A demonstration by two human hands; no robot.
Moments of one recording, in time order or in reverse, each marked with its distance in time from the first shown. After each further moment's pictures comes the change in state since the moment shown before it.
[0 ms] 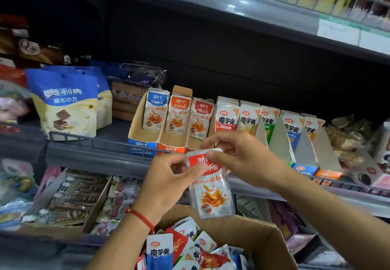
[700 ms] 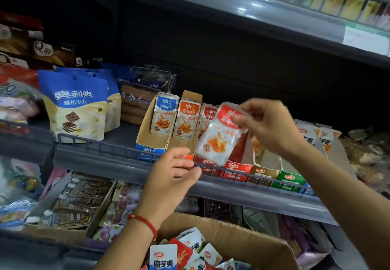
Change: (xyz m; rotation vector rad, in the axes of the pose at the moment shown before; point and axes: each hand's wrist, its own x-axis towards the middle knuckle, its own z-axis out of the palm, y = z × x) left_hand 0.015 -0.007 -0.012 0.025 0.066 -0.070; right_hand 0.054 0.015 -0.046 -0.060 0.358 -0.028
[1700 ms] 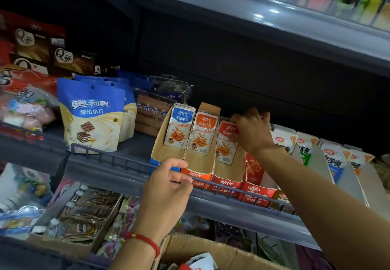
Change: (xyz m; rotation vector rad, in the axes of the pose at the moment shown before) left_hand 0.018 -0.001 -0.028 0.135 0.181 -0.099; right_hand 0.100 0.047 0.082 -0.966 -0.042 -0.074
